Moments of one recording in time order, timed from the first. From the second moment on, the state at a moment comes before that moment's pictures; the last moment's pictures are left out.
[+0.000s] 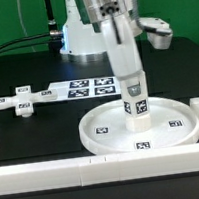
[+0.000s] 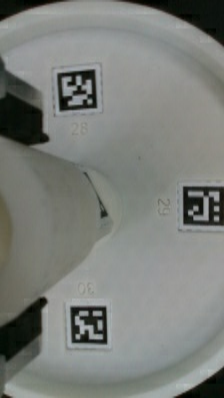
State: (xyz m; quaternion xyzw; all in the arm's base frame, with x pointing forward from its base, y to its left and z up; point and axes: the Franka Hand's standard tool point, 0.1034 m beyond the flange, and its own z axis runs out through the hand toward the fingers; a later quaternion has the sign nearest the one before) arm 0.549 0.040 0.071 -0.61 0.78 0.06 0.10
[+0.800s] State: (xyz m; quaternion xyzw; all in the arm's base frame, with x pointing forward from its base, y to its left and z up) arm 0.553 0.053 0.074 -0.72 0.68 0.05 0.10
